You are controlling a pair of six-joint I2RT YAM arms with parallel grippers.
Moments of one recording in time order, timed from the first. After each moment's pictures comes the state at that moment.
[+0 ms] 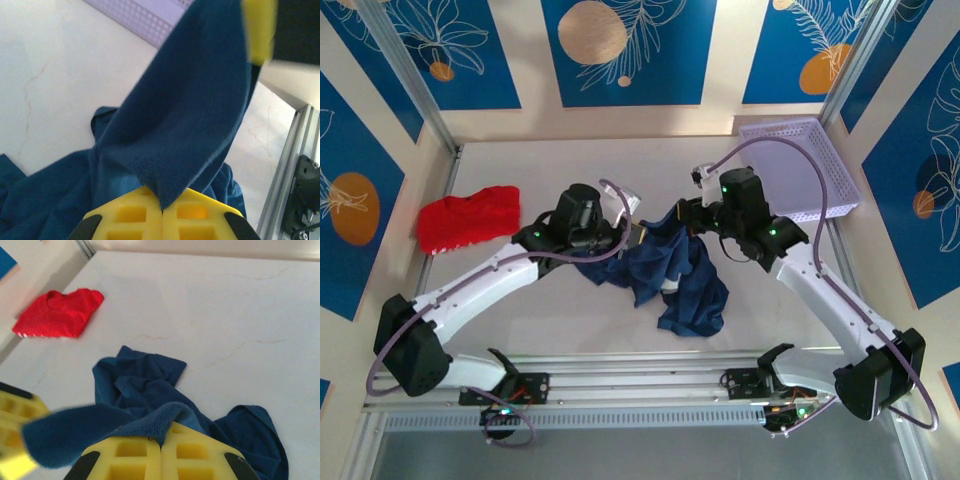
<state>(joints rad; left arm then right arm) -0.72 1.35 1.08 -0.26 0.34 -0.18 0.49 1.17 1.13 -0.51 -0.18 0.25</state>
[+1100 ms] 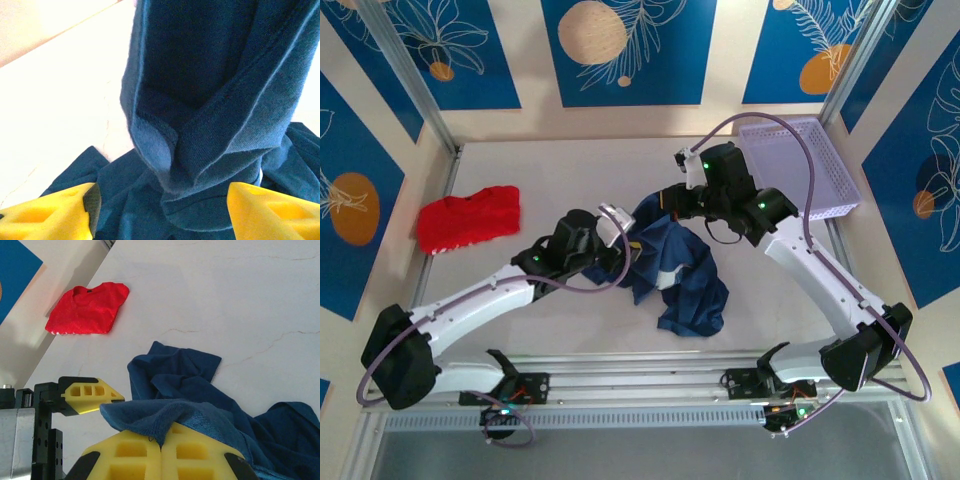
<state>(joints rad) -0.76 1.25 0.88 -0.13 0.02 0.06 0.56 1.33 1.41 -0.70 -0.22 0.34</state>
